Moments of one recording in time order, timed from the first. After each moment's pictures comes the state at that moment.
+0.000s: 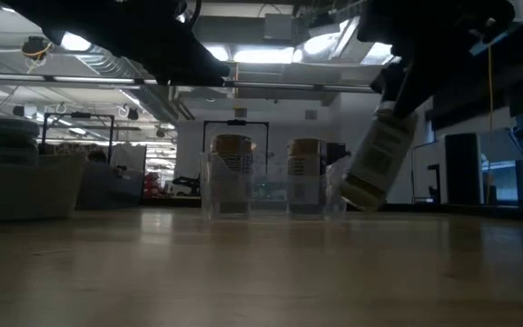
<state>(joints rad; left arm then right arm) -0.11 1.22 0.58 0.36 -0.45 0.00 0.21 1.38 0.96 -0.56 0.01 0.20</state>
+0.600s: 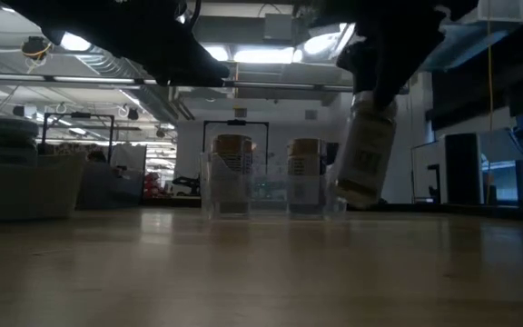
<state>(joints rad) -0.11 1.22 0.58 0.35 -0.45 0.00 0.24 1.68 1.38 -0.96 0.07 0.12</state>
